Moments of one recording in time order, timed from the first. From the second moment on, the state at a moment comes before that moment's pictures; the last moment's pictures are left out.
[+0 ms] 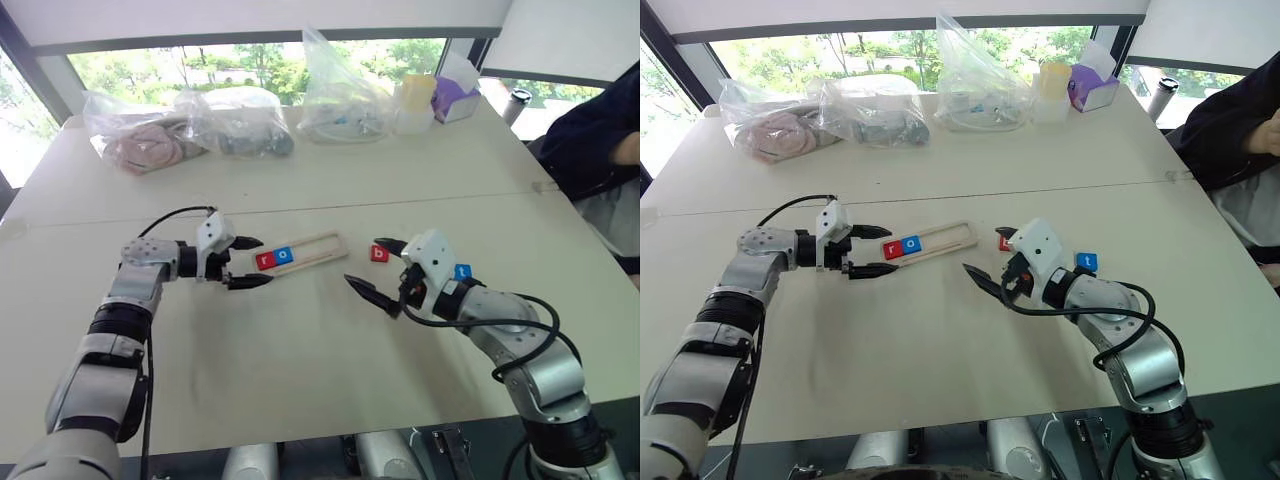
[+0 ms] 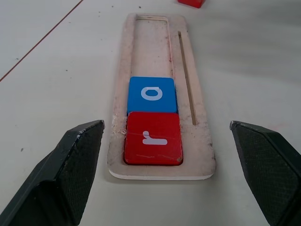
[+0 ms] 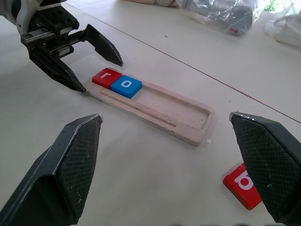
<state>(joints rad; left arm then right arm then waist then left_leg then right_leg) -0.71 0.56 -0.11 0.78 -0.19 -0.10 -1.32 -0.18 -0.49 0.07 -0.53 0.32 0.60 0.57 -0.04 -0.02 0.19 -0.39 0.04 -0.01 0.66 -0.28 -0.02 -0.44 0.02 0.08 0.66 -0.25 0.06</state>
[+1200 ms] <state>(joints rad) -0.71 0.53 -0.11 0.82 -0.09 -0.17 -1.27 -0.20 -0.48 0.08 -0.54 0.32 0.61 0.51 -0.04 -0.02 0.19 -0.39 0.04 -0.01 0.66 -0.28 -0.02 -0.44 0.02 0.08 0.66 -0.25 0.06</state>
